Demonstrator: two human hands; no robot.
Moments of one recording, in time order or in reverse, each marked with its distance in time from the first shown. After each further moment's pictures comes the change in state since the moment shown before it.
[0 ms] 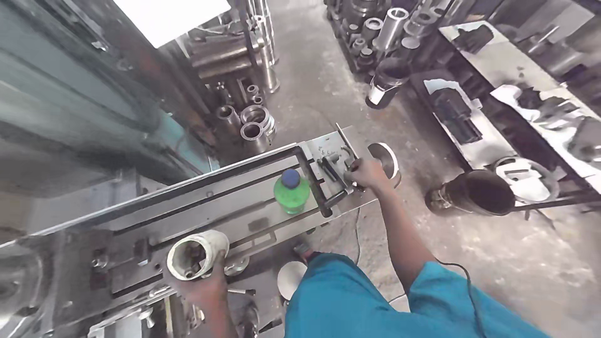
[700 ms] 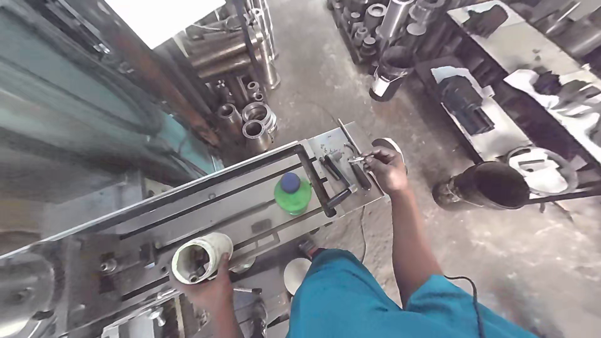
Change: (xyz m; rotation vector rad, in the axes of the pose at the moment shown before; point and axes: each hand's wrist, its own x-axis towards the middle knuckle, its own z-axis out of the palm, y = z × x) left_hand -0.002 -0.007 0.002 0.031 0.011 -0.067; right_hand -0.020 0.023 0.002 1.111 0.213 -0.488
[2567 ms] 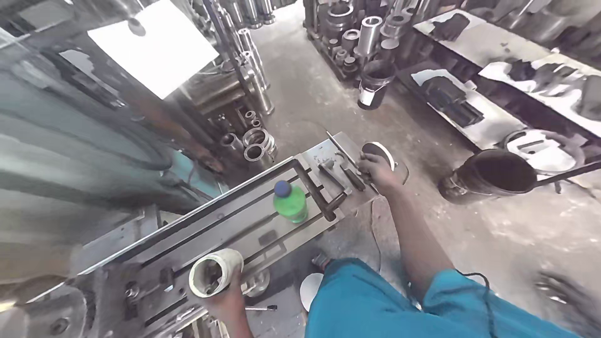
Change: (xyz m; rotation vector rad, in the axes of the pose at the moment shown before) left_hand 0.003 0.004 0.002 -0.156 -0.055 0.078; right_hand -0.006 -0.015 0.004 -0.211 0.170 0.417
